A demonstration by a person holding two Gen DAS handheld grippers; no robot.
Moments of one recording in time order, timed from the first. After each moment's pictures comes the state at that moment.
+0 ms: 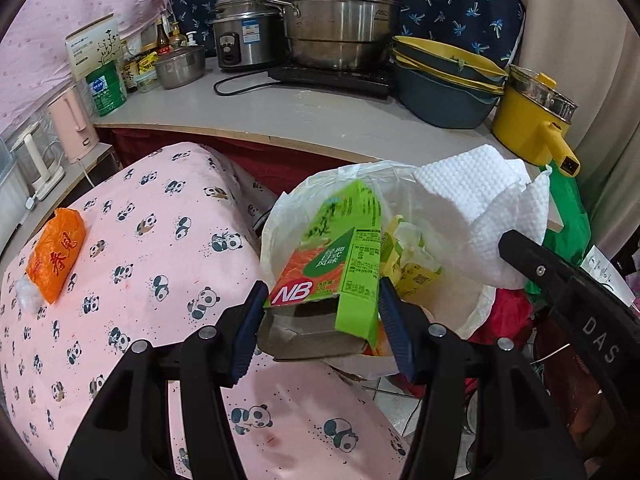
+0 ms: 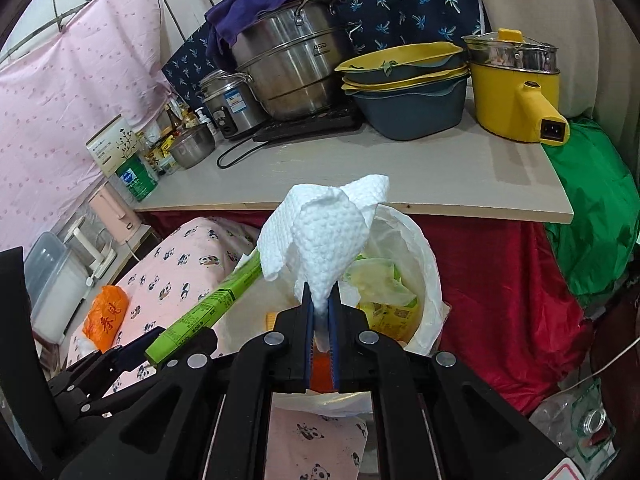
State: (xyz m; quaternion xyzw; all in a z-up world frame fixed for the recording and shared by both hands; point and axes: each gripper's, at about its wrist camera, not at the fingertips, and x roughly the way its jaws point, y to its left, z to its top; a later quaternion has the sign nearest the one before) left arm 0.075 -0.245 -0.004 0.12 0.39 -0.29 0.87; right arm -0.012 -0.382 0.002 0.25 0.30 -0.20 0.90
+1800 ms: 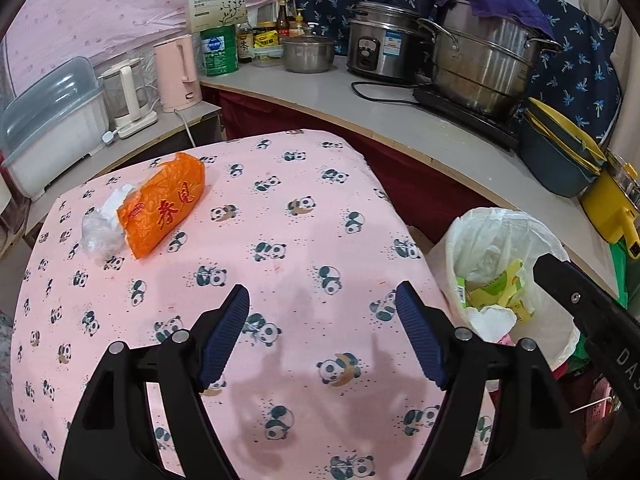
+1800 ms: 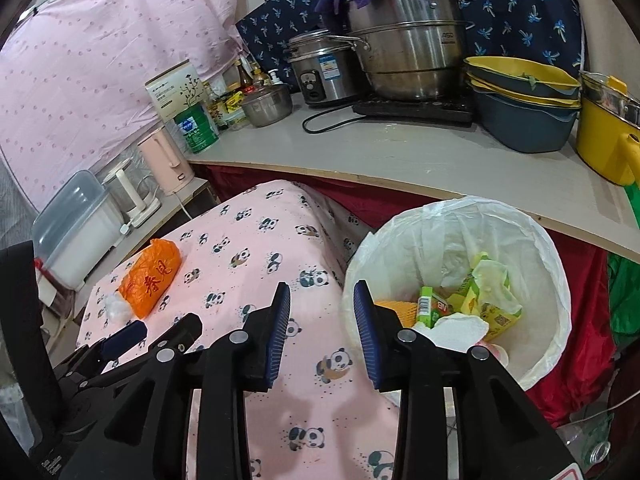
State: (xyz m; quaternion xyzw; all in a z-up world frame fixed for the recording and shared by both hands) left arm 0.138 -0.094 -0.002 0.03 0.40 -0.15 0.91; right arm 0.070 -0.266 0.015 0.18 0.33 -0.10 0.92
